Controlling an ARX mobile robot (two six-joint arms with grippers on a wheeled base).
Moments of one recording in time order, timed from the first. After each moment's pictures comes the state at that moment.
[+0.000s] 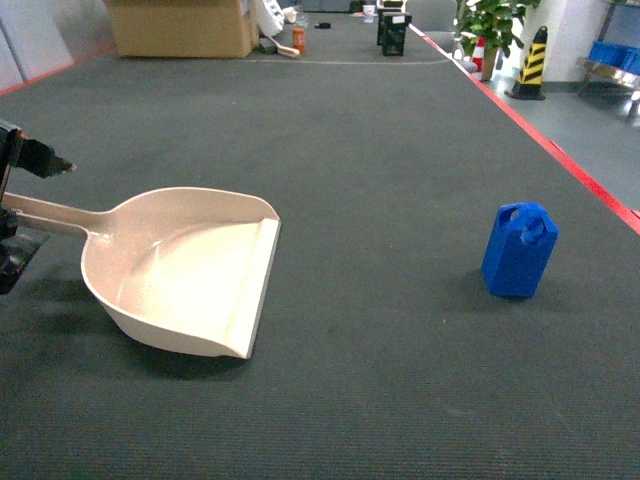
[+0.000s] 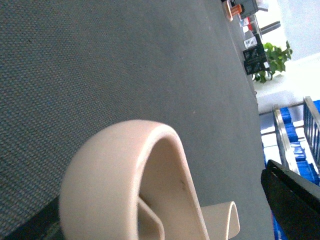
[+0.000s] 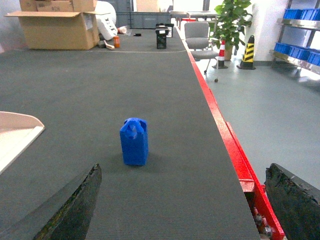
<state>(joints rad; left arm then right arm) 0.17 2.14 0.97 0.92 0.18 -1.01 0.00 0.00 0.01 0.00 0.00 0.00</state>
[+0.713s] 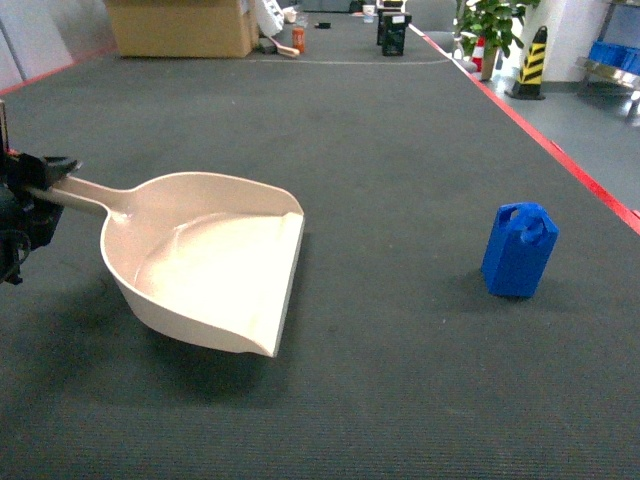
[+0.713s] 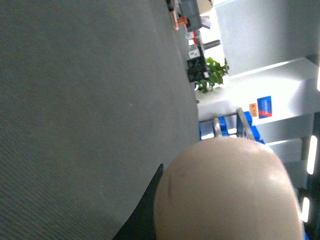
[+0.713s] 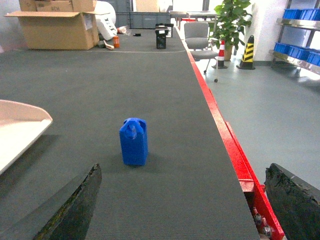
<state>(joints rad) 0.12 2.16 0.89 1.26 0.22 -1.23 0.00 0.00 0.01 0.00 0.00 0.00</state>
